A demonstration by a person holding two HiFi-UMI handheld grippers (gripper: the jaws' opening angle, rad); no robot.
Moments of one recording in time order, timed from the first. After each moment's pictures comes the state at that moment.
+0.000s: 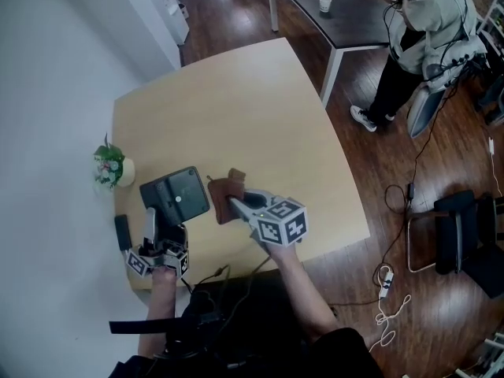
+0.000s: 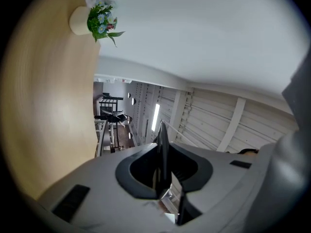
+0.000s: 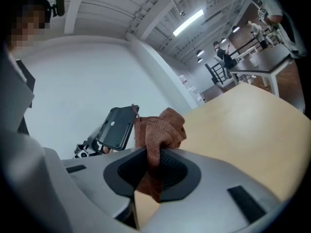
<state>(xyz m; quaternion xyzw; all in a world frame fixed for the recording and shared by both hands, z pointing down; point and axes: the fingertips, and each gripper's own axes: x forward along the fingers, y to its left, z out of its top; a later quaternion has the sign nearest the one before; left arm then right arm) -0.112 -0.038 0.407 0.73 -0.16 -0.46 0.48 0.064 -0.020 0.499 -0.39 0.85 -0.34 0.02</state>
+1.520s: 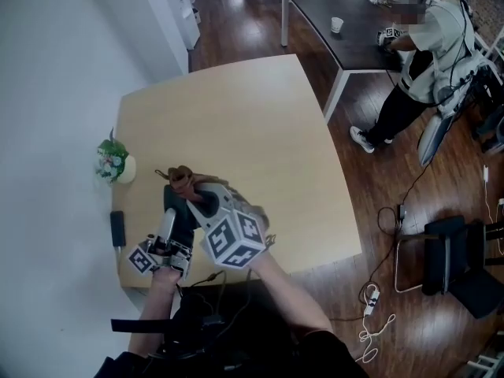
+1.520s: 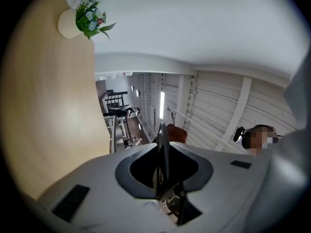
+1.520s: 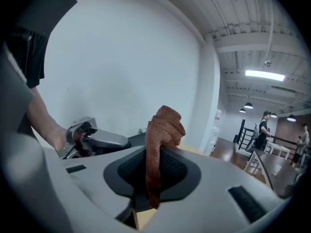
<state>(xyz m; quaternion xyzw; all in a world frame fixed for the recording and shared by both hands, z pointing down) -0.076 -0.026 0.423 0.78 -0.18 -0.36 0.48 -0.030 -0.035 0.391 -0.34 0.92 0.03 -0.19</state>
